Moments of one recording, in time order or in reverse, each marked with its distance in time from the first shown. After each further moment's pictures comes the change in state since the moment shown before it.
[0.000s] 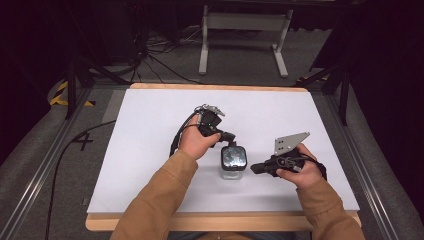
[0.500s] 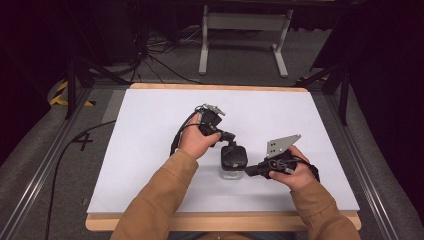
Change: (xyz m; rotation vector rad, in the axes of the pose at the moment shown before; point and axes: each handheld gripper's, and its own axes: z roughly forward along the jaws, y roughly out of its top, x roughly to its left) left arm 0.001 0.001 0.001 0.011 0.000 -0.011; right arm 0.003 0.002 0.017 0.008 0.003 0.005
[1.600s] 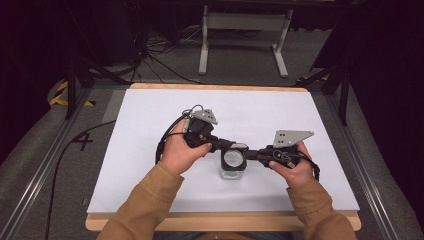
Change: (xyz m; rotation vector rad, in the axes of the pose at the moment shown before) left arm -0.077 -0.010 -0.069 -0.010 -0.047 0.191; right arm 0.001 0.017 -0.015 -0.245 -0.170 0.011
